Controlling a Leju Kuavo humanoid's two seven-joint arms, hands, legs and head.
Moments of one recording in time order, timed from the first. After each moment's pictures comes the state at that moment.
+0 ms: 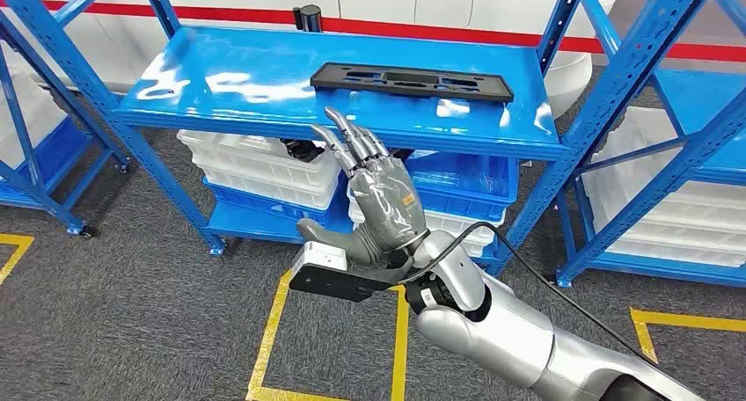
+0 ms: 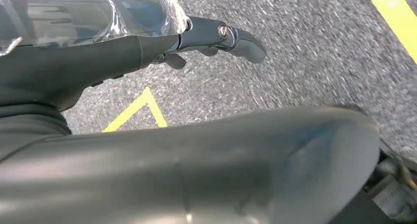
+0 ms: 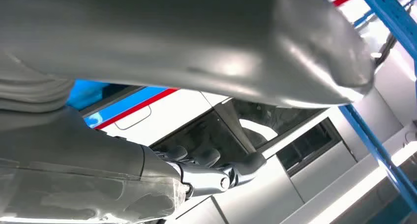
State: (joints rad) left arm -0.18 0.01 -1.25 -0.25 0.63 0.39 0.13; right arm -0.67 -0.16 0.89 -1.37 0.75 -0.23 0.17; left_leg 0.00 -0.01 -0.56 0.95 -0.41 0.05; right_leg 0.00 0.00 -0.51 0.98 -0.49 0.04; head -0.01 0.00
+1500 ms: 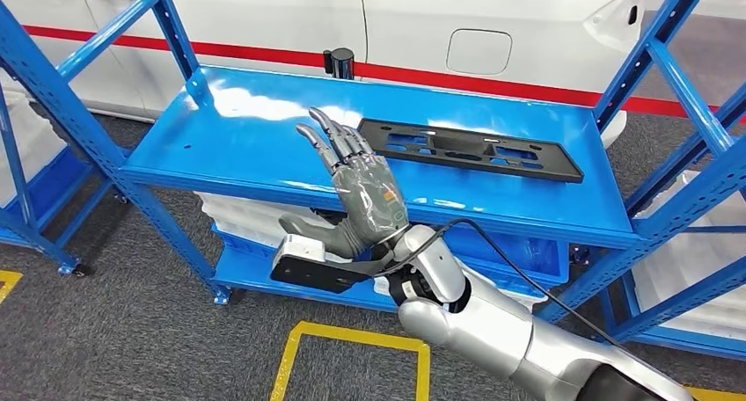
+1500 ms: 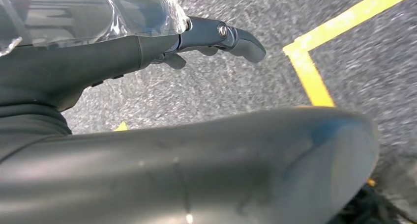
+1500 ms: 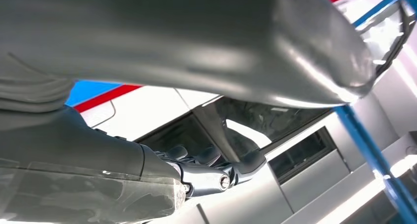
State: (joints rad) left arm -0.18 0.00 -1.21 -0.25 0.61 0.40 0.14; right arm -0.71 -0.10 0.92 -1.26 0.74 -0.25 0.16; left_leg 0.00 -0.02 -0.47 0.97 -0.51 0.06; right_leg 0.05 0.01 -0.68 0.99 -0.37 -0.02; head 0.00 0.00
